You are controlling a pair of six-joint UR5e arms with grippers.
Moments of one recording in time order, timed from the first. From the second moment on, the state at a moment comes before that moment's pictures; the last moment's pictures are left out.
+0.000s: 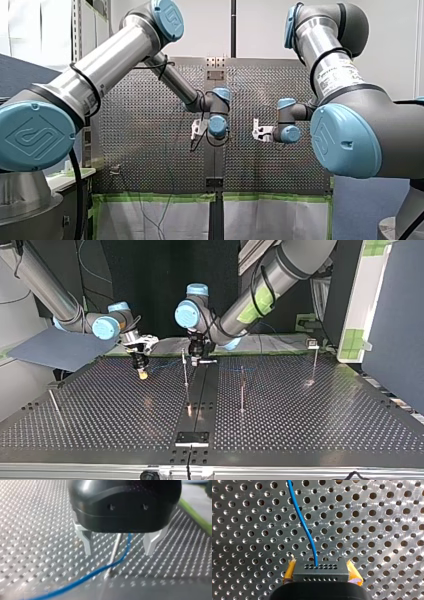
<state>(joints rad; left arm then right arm) -0.66 -2.34 -1.37 -2.78 -2.11 -1.51 1.86 -0.80 1.47 -0.61 1.25 1.62</state>
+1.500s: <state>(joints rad) -0.72 -2.32 -1.41 -2.80 -2.11 -1.53 1.86 -0.80 1.47 -0.61 1.24 1.63</state>
